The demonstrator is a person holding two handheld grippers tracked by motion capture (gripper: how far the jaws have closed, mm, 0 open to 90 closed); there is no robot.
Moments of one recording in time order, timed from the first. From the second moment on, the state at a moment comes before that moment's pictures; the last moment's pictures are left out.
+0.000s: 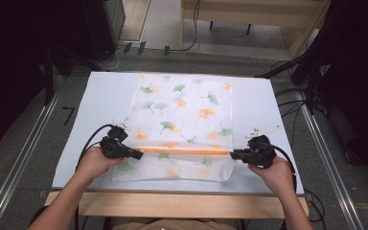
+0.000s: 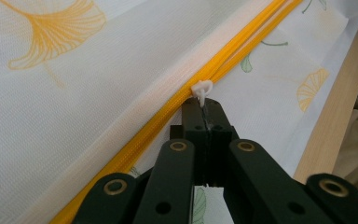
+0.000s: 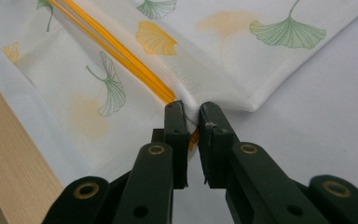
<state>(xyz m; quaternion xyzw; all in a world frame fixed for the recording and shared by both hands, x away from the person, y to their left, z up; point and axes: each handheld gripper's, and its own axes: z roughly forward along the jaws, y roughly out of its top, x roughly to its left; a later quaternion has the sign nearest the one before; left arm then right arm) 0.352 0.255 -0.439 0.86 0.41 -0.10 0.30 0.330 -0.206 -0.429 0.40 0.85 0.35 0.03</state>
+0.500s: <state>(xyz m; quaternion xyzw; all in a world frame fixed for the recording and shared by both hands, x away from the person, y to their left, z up) 0.353 0.256 -0.439 0.85 0.41 -0.10 0.31 0.331 -0.204 -0.429 0.40 0.85 0.35 0.03</state>
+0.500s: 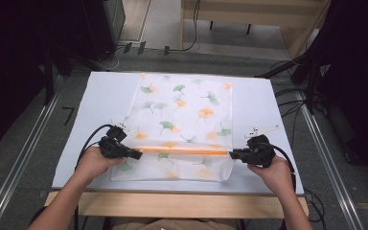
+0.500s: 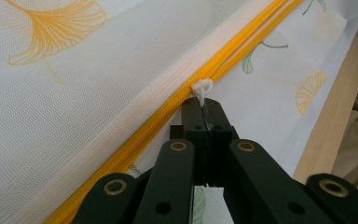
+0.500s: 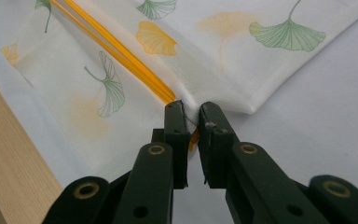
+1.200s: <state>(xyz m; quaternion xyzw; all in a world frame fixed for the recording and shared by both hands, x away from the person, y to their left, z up) 0.354 0.260 -0.439 0.85 0.41 -0.11 0.31 0.331 -0.205 -0.429 0.40 0.85 0.35 0.03</state>
